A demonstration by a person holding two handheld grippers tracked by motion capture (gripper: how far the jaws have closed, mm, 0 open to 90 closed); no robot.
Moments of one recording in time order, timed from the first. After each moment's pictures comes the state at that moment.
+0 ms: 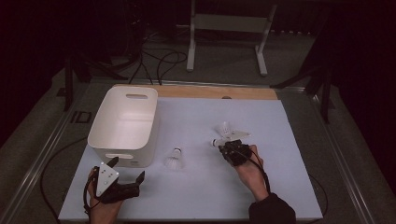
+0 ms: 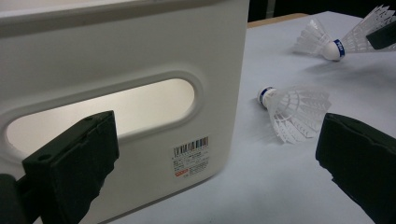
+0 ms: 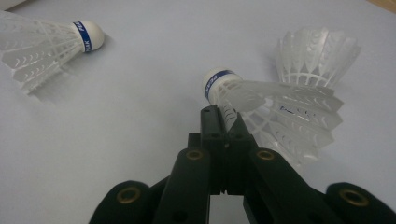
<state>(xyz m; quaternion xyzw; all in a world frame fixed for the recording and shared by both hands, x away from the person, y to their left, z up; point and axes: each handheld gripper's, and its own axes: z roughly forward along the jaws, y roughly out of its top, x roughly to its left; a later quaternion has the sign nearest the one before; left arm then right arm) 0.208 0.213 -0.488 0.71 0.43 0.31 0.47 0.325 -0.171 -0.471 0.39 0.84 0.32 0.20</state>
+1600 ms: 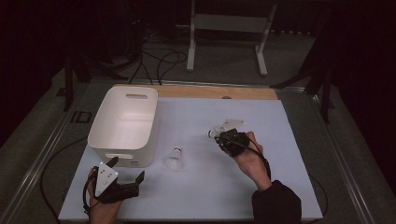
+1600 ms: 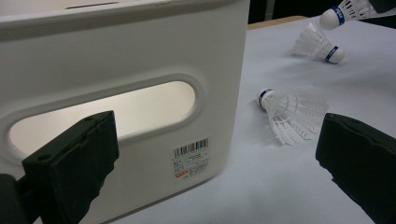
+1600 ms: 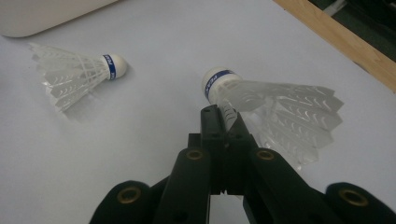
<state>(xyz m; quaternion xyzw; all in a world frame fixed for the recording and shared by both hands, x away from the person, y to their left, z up) 0.208 0.214 -0.487 0.71 0.43 0.31 0.47 0.334 -0.153 -0.421 0.32 0.87 0.31 0.21</state>
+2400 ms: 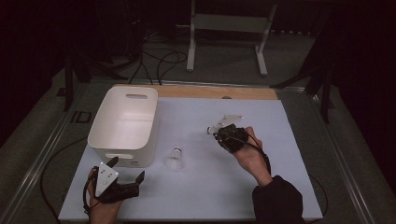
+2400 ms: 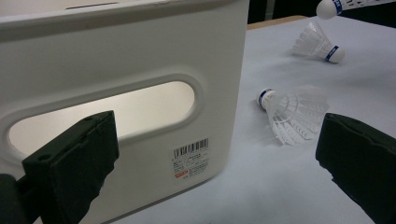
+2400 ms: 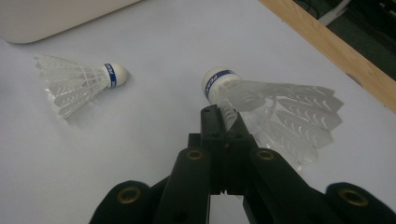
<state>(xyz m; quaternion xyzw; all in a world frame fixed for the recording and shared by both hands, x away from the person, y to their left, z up) 0.208 0.213 -0.487 0.71 0.43 0.31 0.47 0.340 -0.147 -0.408 0.31 0.88 0.30 0.21</state>
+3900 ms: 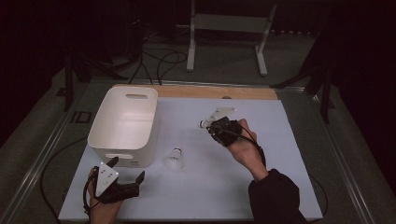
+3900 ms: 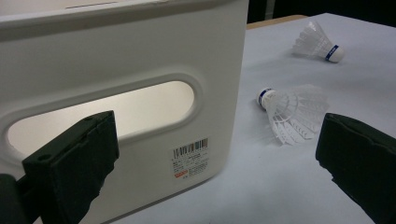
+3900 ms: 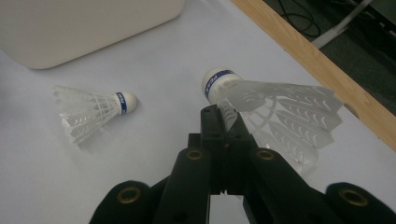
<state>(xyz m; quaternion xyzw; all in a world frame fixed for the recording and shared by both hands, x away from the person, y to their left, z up) 0.208 0.213 -0.487 0.71 0.43 0.31 0.47 0.347 -0.126 -0.386 0.29 0.88 0.31 0.22</state>
